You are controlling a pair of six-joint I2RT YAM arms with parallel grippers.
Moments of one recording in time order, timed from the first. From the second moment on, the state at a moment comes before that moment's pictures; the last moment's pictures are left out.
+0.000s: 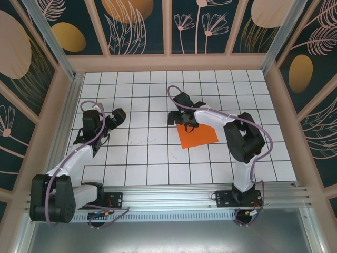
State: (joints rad) left arm -0.07 1.17 0.53 0.11 0.23 -0.70; right arm 0.64 1.89 1.31 -0.55 0.12 0.60
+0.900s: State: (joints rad) left arm -0.07 1.22 0.53 0.09 0.26 -0.72; right arm 0.52 1.93 1.26 -0.68 0.08 0.39
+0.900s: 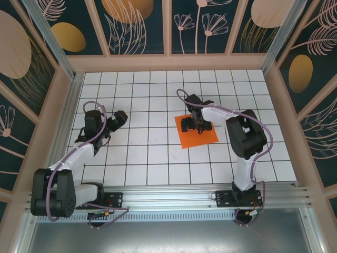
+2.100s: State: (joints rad) left arm -0.08 1.25 0.46 0.19 0.44 -0.85; right arm 0.37 1.72 0.99 -0.36 -0.36 0.55
